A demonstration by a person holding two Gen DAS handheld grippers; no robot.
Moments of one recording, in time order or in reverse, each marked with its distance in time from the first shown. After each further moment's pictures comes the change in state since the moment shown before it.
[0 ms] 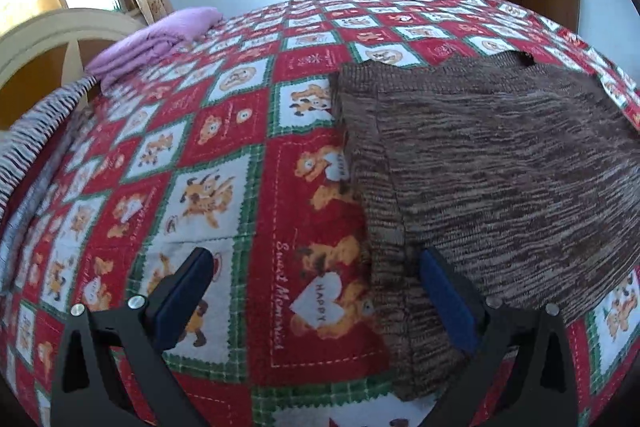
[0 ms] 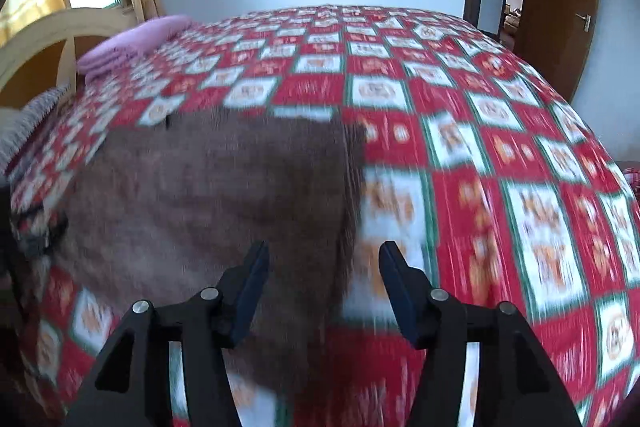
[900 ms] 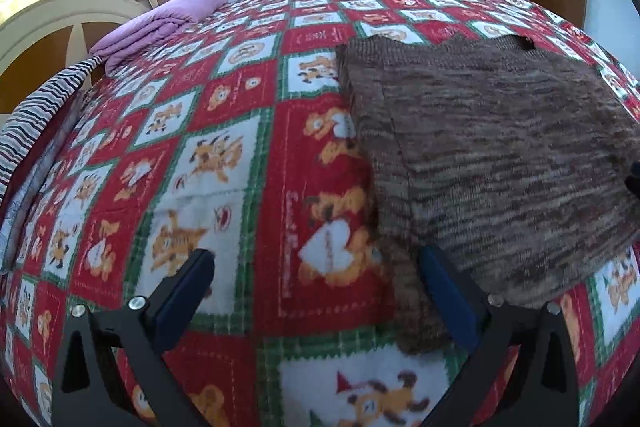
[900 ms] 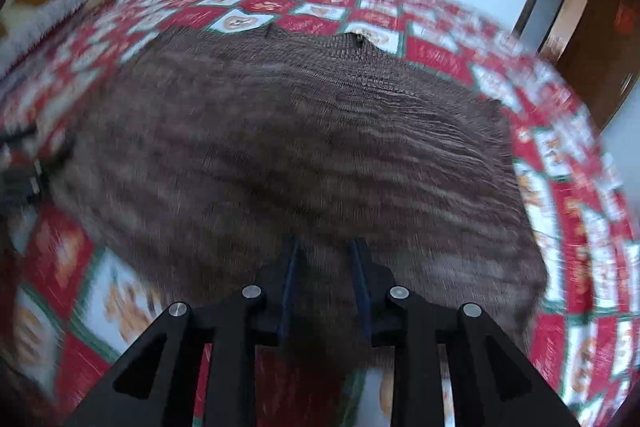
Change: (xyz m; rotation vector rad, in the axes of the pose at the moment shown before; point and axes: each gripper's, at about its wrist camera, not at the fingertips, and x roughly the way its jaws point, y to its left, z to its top) left arm -0.011 0.002 -0.022 0.001 0.052 0.022; right arm 0.015 0.154 -0.082 -0.281 0.090 -0.084
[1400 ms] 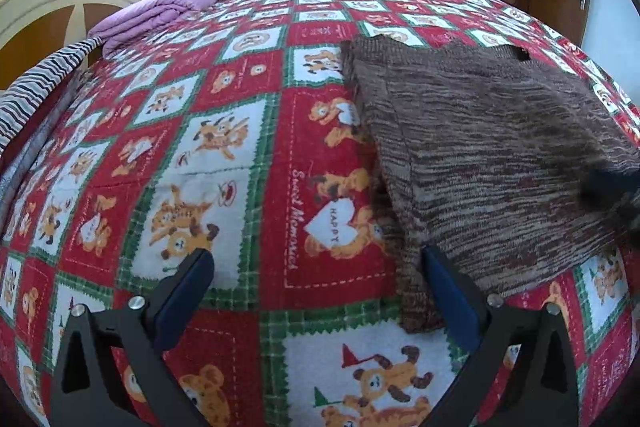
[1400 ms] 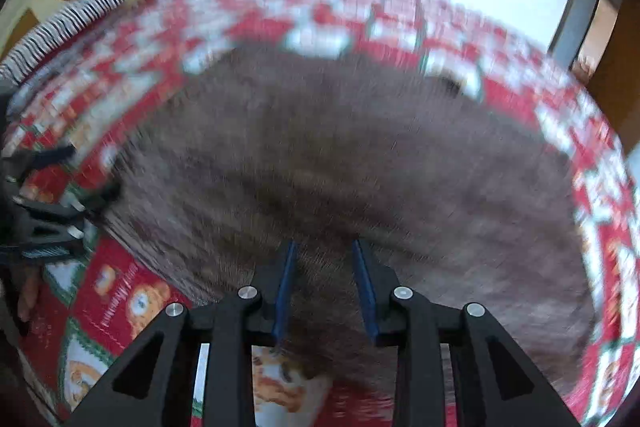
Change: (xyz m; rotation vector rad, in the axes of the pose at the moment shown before) left arm -0.002 0.012 -0.008 -0.066 0.007 -0.064; right arm 0.013 0.066 0.033 -0.020 -0.031 0.120
